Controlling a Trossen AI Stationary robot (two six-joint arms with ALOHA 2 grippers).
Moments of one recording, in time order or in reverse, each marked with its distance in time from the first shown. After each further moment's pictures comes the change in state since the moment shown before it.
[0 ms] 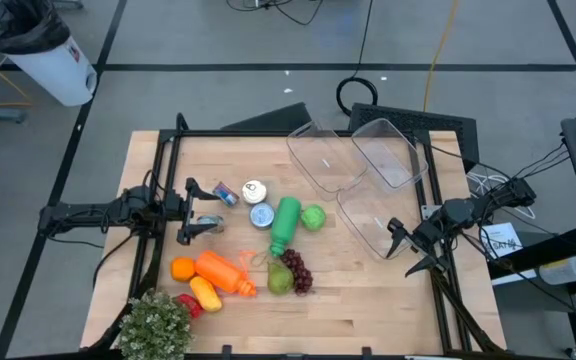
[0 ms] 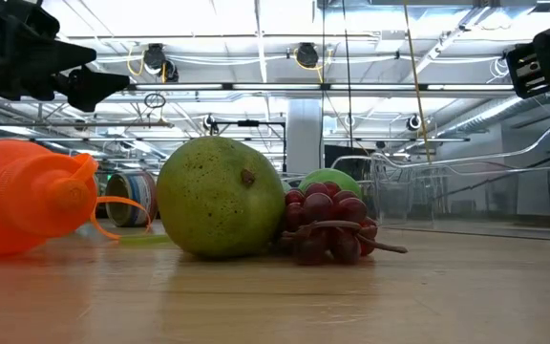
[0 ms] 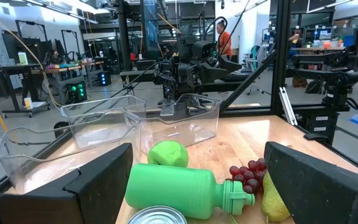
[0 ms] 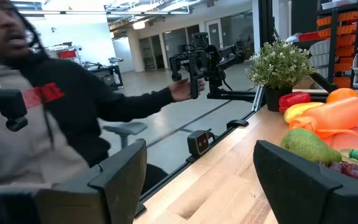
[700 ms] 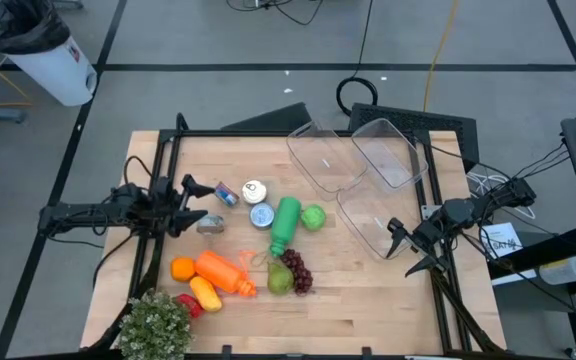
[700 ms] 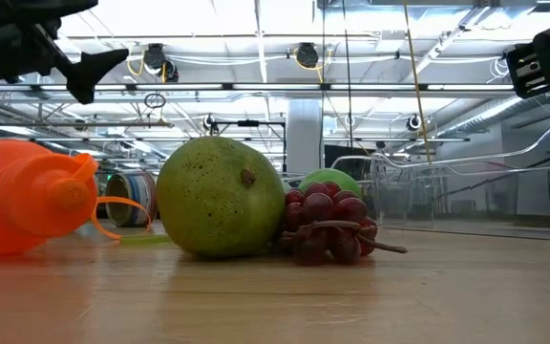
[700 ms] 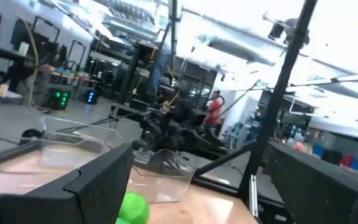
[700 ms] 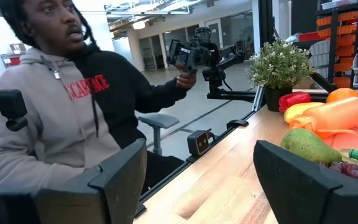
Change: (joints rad) left arm 0.000 0.000 0.002 0.235 -0.060 -0.412; right arm 0.000 0.000 0.000 0.000 0.000 0.000
